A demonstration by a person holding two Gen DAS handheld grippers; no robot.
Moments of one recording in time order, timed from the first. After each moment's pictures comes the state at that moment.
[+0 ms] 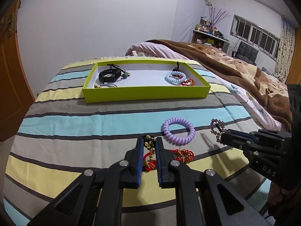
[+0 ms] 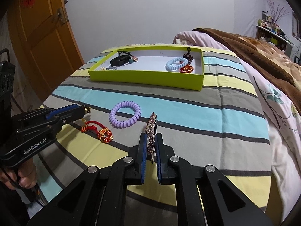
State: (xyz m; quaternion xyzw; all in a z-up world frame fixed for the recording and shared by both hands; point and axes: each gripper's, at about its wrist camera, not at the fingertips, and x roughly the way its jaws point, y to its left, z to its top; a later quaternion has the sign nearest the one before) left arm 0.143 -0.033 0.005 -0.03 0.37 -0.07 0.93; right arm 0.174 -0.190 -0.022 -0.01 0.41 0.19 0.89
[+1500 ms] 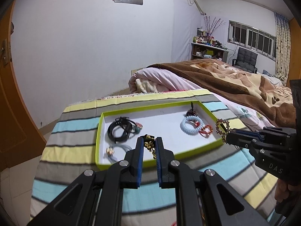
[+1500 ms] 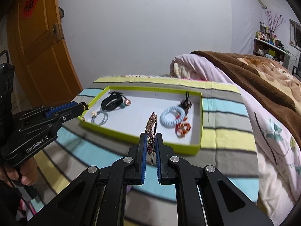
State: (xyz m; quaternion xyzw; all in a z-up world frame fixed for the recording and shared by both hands) left arm 0.227 -0.019 0.055 0.02 0.30 -0.07 0.95; right arm 0.265 -0.174 0.022 -0.01 0.36 0.18 0.92
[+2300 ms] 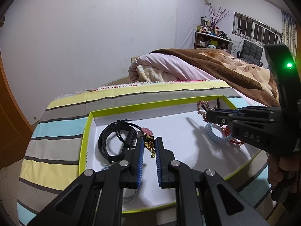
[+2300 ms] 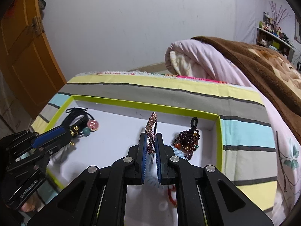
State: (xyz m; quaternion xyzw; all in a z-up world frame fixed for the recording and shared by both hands) left arm 0.307 -0.009 0.009 0.02 0.35 -0.07 0.93; right arm 0.395 -0.149 -0.021 -0.01 0.41 0.17 0.89
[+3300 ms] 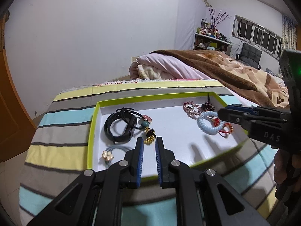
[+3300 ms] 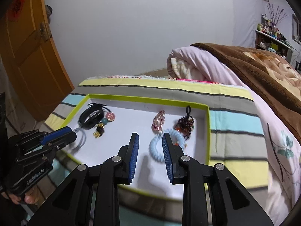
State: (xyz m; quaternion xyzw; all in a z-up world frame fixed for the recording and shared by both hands) left arm 0.265 -0.001 0.024 0.00 0.35 -0.07 0.94; right arm 0.330 -0.170 0.010 0.00 0.38 0.18 0.91
